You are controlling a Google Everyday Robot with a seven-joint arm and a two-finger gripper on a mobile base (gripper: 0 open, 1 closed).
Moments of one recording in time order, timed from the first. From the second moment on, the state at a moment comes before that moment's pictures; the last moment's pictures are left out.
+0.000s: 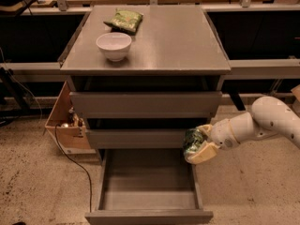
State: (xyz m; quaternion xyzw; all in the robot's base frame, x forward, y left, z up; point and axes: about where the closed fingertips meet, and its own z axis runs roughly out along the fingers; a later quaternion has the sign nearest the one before) arm 0.533 -0.164 0.631 -0.52 0.75 0.30 0.27
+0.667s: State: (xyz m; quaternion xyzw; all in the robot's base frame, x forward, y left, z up) arm 0.520 -0.124 0.541 -0.48 0.77 0.33 0.28
